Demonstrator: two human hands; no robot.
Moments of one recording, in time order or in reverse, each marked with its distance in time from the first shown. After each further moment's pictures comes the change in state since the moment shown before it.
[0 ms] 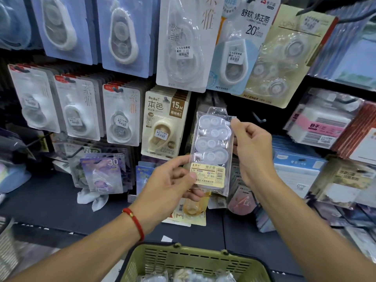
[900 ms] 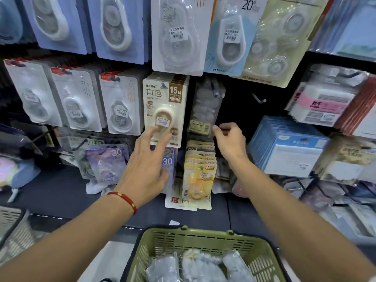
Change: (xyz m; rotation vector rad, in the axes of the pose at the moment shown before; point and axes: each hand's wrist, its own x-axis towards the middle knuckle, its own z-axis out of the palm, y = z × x) left_hand 0.016 -0.024 -0.060 1.294 0.150 0.443; right_hand 0.035 0.084 0.014 -0.496 0.013 0.066
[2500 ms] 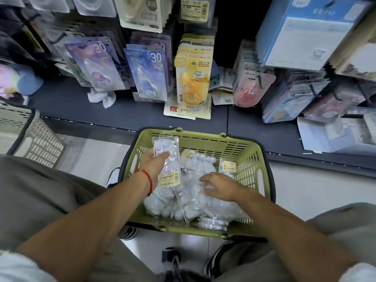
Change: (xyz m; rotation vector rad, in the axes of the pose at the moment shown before) left_hand -0.192 0.063 0.134 -0.933 -0.133 -1.503; right_hand -0.258 0.261 -0.047 -0.624 -1.298 -0.018
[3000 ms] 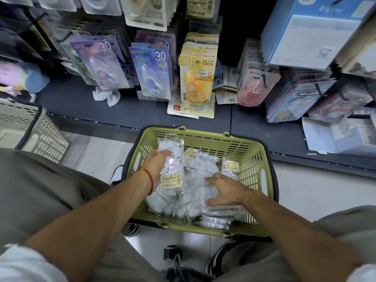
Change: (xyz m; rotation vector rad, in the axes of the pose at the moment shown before) left_hand 0.005 -0.003 -0.002 -0.002 -0.016 -0.102; right_hand -0.011 0.003 0.004 -0.068 -0.026 0.012
